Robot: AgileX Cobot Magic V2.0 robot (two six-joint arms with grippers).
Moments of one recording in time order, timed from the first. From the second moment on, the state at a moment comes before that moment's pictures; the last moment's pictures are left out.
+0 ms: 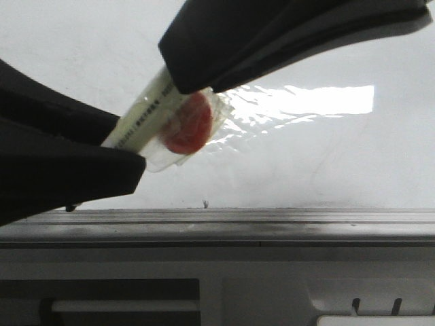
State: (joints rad) left arm -0.93 0.98 -0.29 0.53 -0.38 -0.06; right arm 1.00 1.01 -0.76 0.10 0.39 0.08
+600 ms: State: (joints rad) left arm -0.93 0.80 -0.29 0.45 -0.30 -0.06; right arm 1.00 1.02 -0.76 0.08 0.40 0.08
